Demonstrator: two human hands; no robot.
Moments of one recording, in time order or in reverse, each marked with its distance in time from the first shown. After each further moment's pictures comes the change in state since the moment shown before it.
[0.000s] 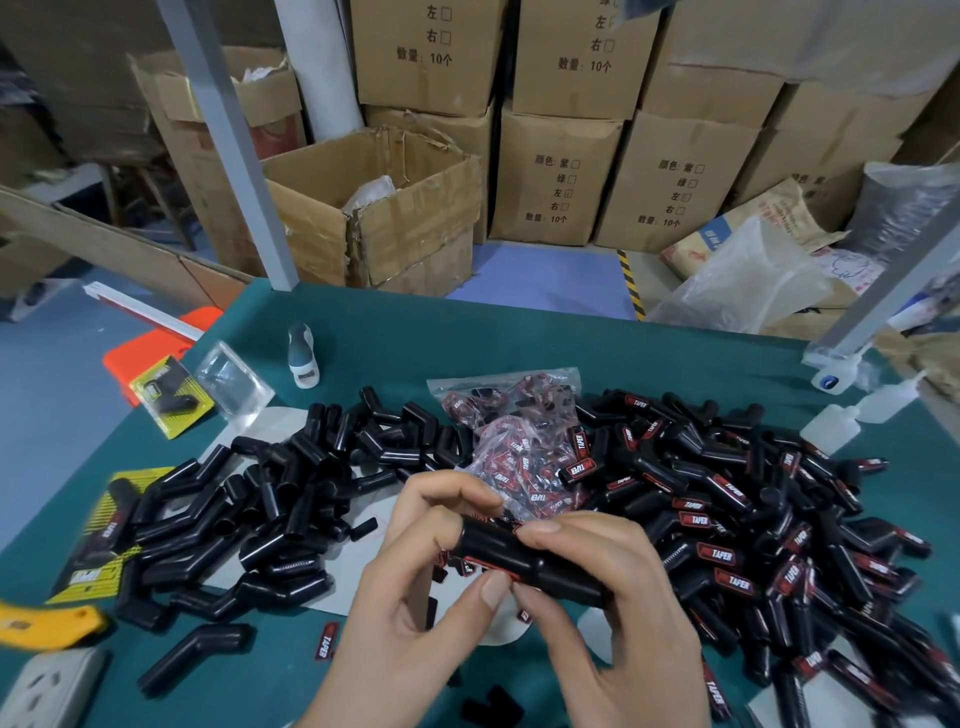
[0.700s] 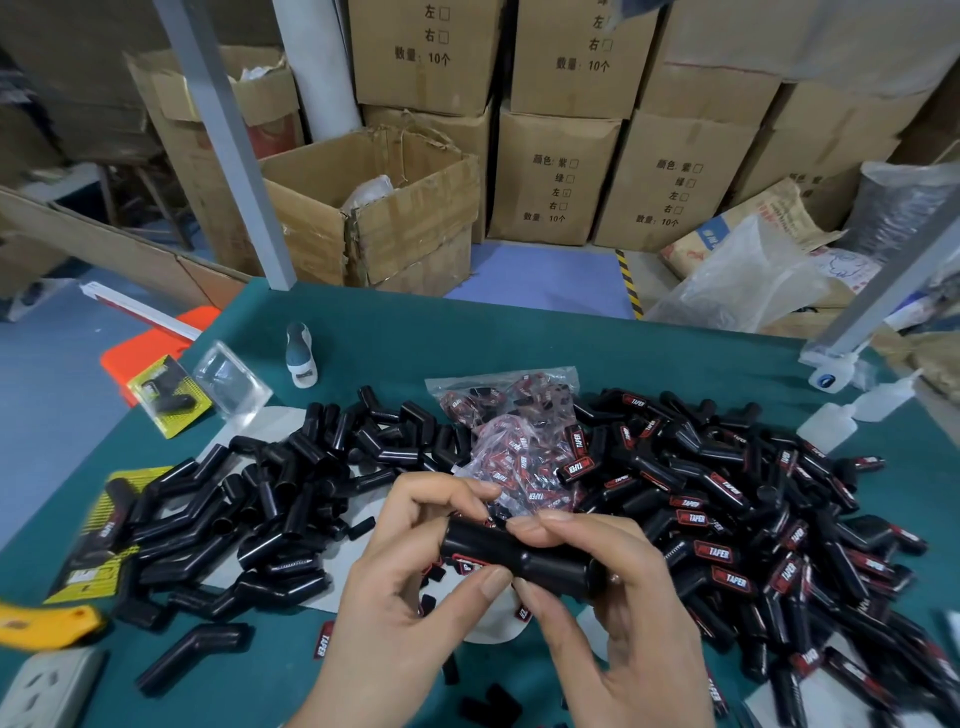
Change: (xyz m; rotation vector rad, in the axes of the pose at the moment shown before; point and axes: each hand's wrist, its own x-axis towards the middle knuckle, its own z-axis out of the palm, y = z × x) left_hand 0.003 0.001 0.002 0.022 0.078 0.002; right_hand -0.007 0.002 -0.001 0.110 -0.007 0.076
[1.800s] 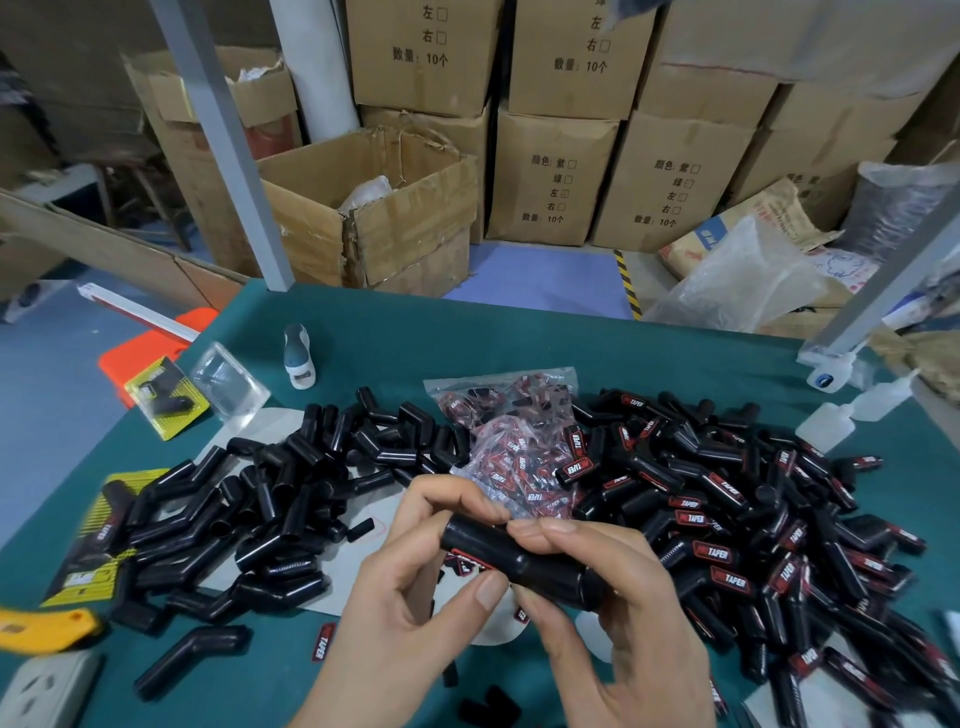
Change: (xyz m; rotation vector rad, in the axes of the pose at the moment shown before) left_hand -0.001 0.003 0.000 -0.153 -0.080 -0.144; right_hand 0.000 -0.009 0.001 -0.091 0.035 -0.078
